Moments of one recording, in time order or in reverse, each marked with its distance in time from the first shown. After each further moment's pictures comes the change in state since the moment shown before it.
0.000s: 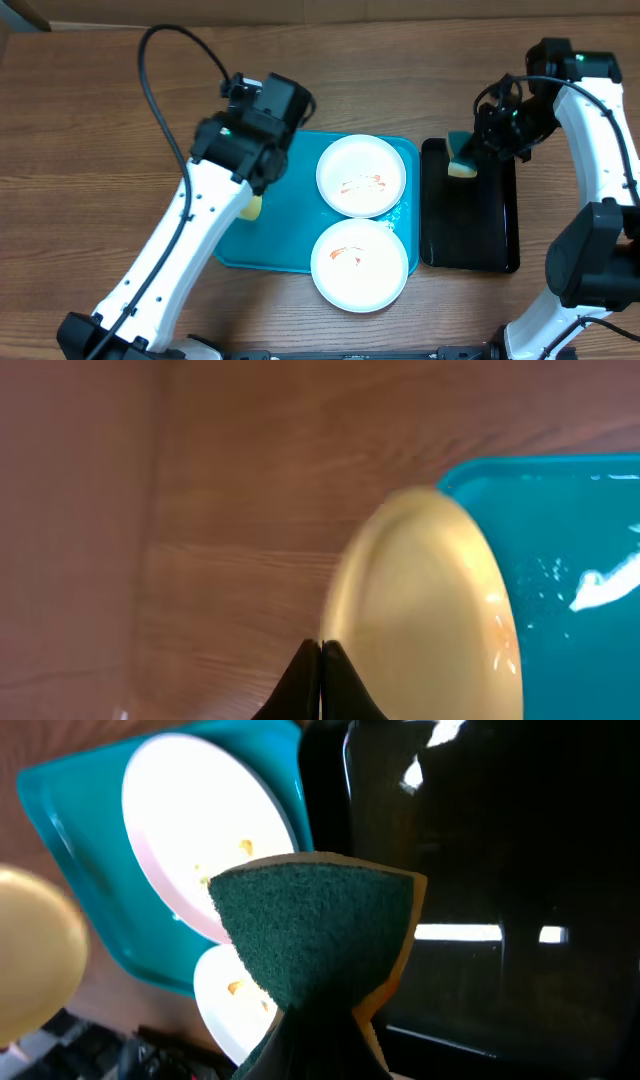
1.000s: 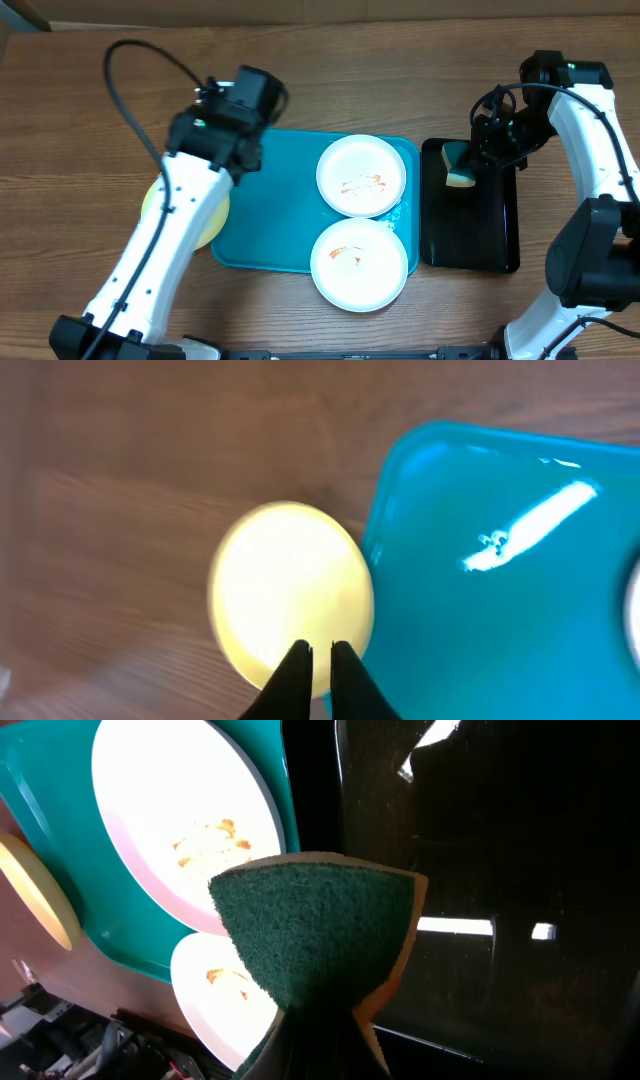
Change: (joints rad) left arm 0.163 0.000 0.000 -0.021 0.327 -0.100; right arm 0.000 0.000 -0.054 0.024 0.005 -0.062
